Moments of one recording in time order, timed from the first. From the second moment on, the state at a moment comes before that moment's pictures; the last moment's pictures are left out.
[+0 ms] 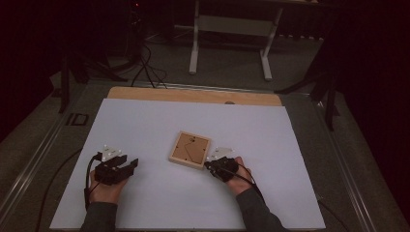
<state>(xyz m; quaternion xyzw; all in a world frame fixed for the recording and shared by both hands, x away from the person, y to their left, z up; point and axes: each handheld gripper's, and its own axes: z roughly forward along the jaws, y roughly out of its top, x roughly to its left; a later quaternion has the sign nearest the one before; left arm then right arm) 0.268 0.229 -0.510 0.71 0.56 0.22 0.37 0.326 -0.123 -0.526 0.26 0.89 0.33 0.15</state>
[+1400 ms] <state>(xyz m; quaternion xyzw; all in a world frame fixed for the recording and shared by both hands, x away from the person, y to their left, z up) 0.270 0.219 -0.512 0.73 0.55 0.21 0.36 0.349 -0.108 -0.507 0.27 0.88 0.37 0.16</state>
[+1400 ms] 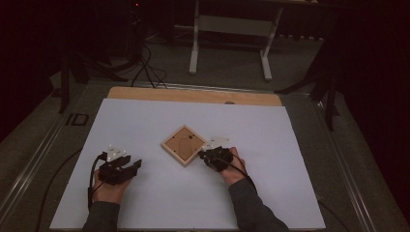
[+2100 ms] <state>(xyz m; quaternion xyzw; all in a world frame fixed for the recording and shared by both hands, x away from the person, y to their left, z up) 0.277 0.193 -0.518 0.75 0.51 0.19 0.38 0.400 -0.122 -0.504 0.35 0.84 0.37 0.19</state>
